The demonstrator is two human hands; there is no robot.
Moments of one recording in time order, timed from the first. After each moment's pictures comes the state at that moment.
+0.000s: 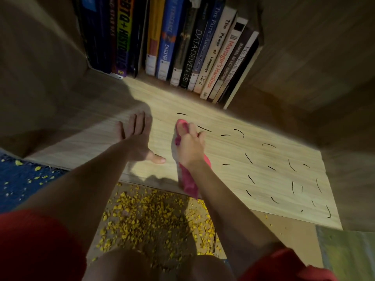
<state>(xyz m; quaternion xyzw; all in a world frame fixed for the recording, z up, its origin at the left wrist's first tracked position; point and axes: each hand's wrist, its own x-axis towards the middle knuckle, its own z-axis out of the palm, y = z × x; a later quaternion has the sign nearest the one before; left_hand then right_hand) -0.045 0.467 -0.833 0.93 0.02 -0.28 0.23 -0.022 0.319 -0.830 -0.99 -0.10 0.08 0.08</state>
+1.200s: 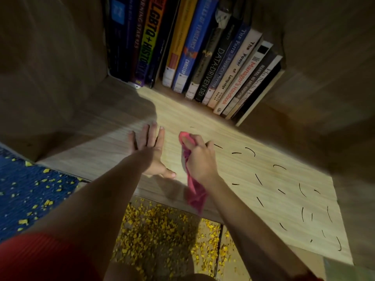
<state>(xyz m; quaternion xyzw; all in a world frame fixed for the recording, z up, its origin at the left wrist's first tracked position) -0.045 0.464 -0.826 0.93 0.04 -0.32 0.20 -0.007 0.313 -0.830 -0.97 -0.23 0.03 0.04</state>
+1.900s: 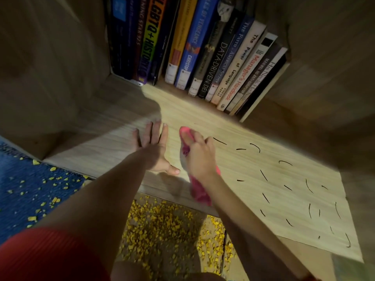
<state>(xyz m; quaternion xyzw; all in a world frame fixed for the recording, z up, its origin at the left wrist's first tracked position) -0.045 0.463 -0.827 0.93 0.04 -0.31 0.19 -0.009 0.324 -0.849 -0.98 -0.21 0.02 0.06</state>
